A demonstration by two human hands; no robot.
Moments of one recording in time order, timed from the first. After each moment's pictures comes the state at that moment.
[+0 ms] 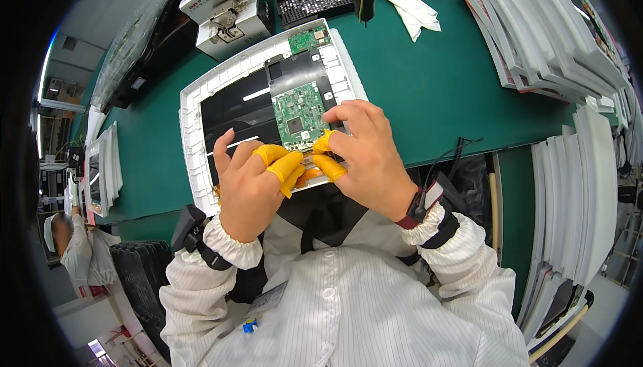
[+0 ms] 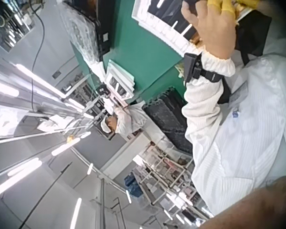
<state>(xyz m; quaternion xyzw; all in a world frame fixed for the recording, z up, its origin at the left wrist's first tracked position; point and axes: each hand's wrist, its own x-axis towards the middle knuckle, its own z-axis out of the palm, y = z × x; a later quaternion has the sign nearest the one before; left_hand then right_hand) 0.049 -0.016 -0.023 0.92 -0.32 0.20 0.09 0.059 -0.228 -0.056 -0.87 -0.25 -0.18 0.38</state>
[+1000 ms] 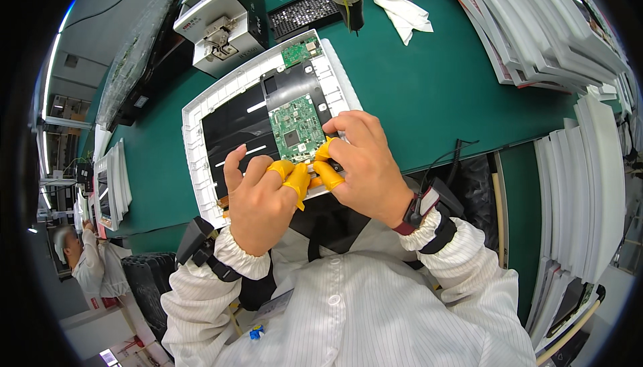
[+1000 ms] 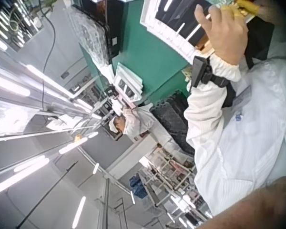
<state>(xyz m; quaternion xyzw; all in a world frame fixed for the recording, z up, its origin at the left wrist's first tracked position) 0.047 -0.032 -0.021 0.91 -0.37 0.20 0.03 0.058 -0.231 -0.061 -0.86 -0.23 -0.19 0.40</state>
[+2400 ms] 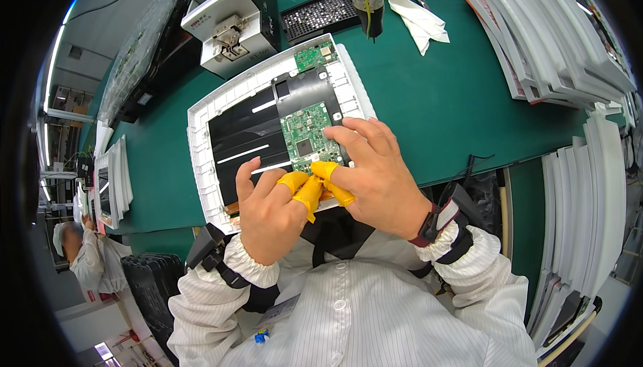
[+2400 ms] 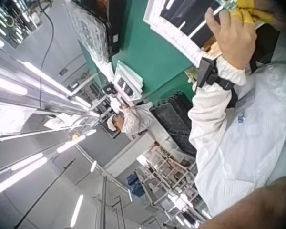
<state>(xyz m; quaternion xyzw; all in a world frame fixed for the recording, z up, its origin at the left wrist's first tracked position) 0.045 -0.027 -0.025 0.92 -0.35 0.18 0.09 0.061 -0.233 -0.045 -0.89 -0.29 -0.15 0.32</state>
